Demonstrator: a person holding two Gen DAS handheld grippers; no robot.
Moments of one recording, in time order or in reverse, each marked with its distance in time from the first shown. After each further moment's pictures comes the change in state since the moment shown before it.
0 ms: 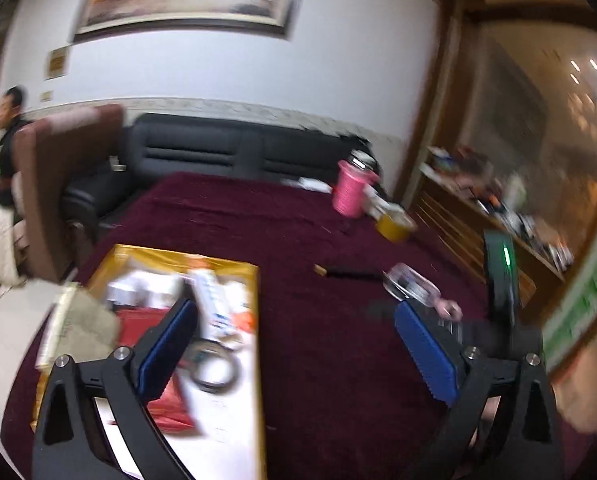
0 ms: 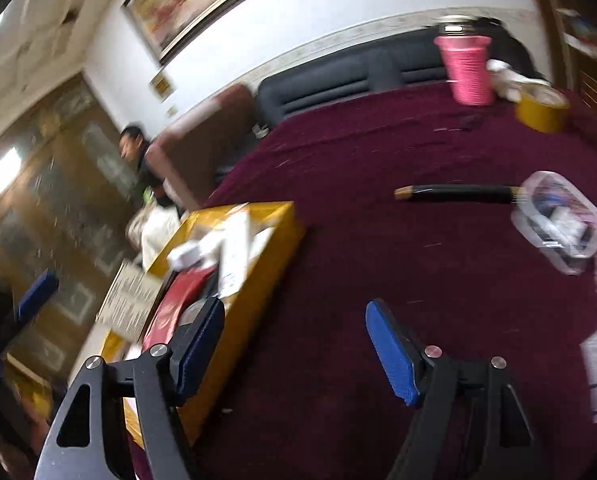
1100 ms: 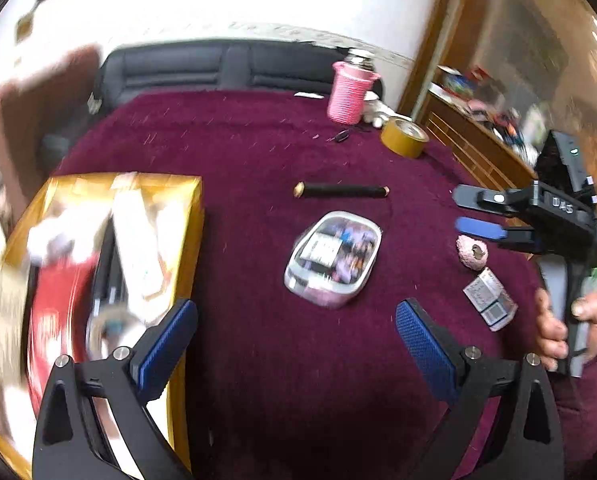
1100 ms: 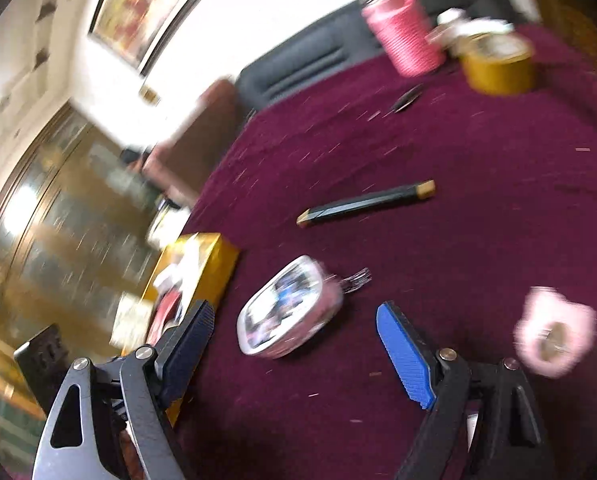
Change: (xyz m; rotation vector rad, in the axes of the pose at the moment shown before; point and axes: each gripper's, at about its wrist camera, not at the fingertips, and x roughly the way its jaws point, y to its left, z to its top) left arm 0.125 -0.027 -0.017 0.034 0.281 0.036; right arm -0.032 -0.110 0.038 0.153 0.087 0.102
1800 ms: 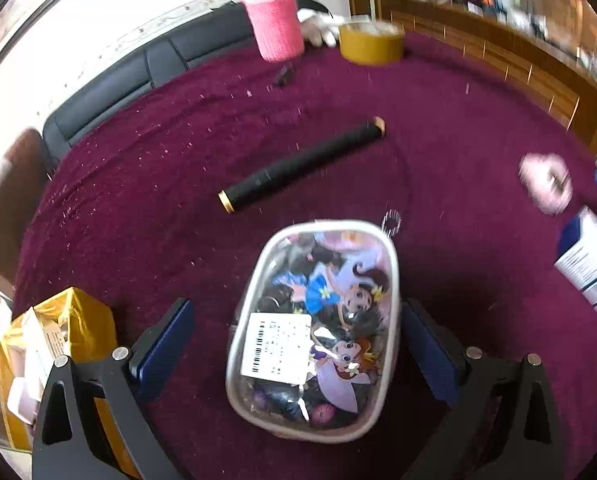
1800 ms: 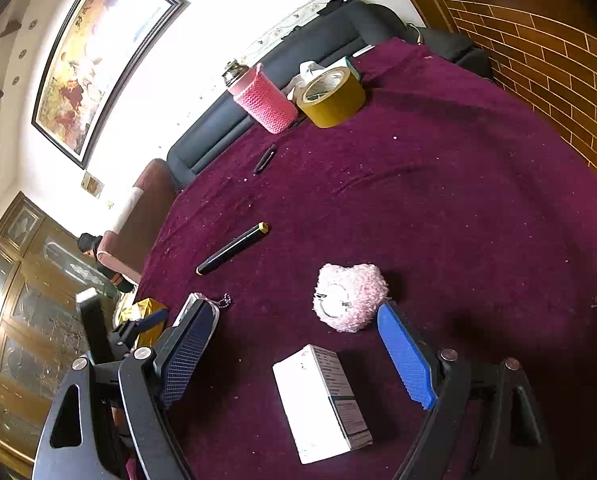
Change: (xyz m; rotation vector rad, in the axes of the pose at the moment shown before) left arm 0.149 -0.069 0.030 0.399 0.197 0.134; right arm -0.066 -0.093 -0.014 0.197 -0.148 -0.128
